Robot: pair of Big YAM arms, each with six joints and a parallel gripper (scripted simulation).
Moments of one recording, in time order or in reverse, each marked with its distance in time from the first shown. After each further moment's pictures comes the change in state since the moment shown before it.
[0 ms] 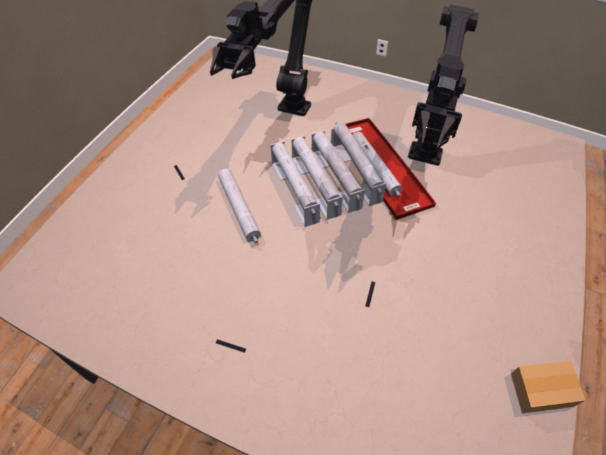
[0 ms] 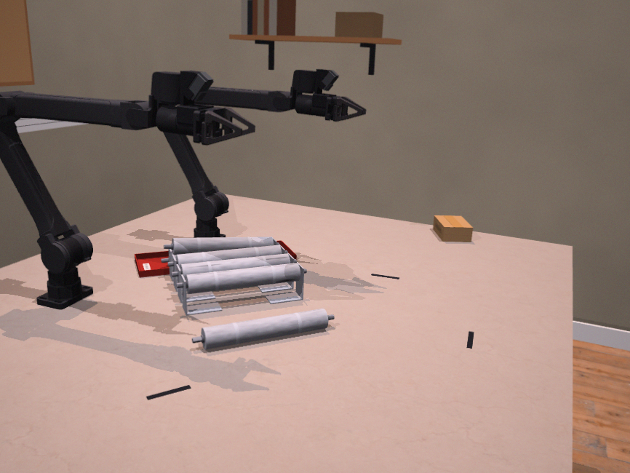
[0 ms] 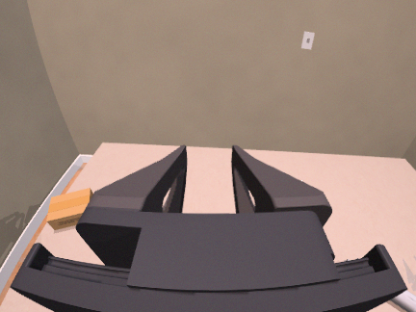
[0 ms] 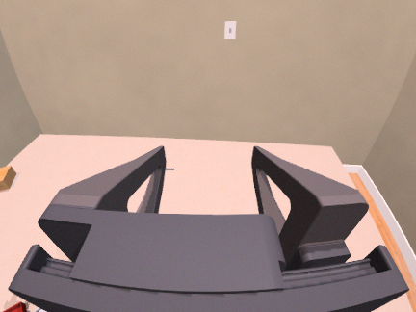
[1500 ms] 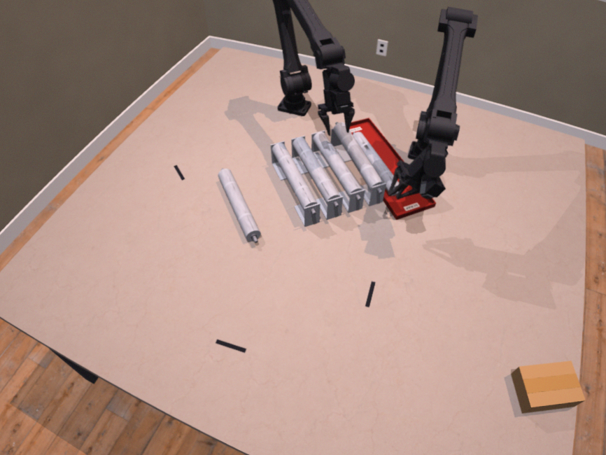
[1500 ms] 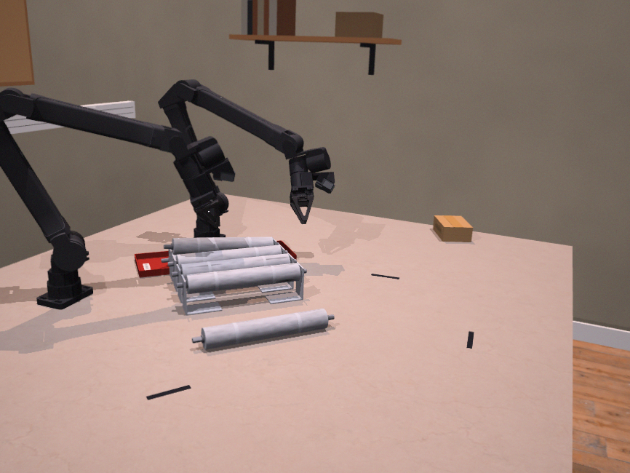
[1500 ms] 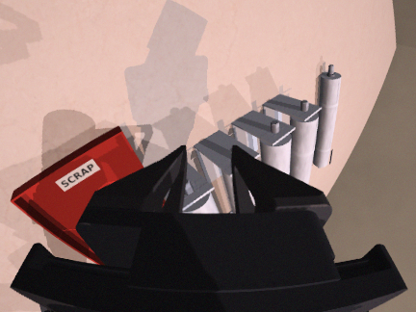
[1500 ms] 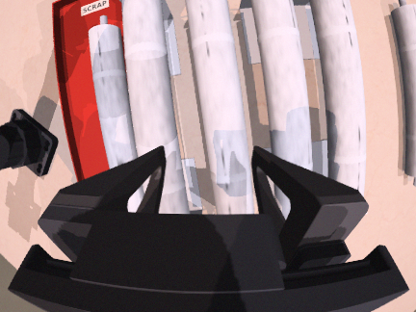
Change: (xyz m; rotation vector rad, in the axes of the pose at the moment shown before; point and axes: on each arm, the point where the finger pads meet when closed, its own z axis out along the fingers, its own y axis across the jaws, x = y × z) left arm 0.337 -0.052 -0.126 0.073 1.231 -0.762; right arm 0.307 0.261 -0.200 -0.512 1.063 -0.305
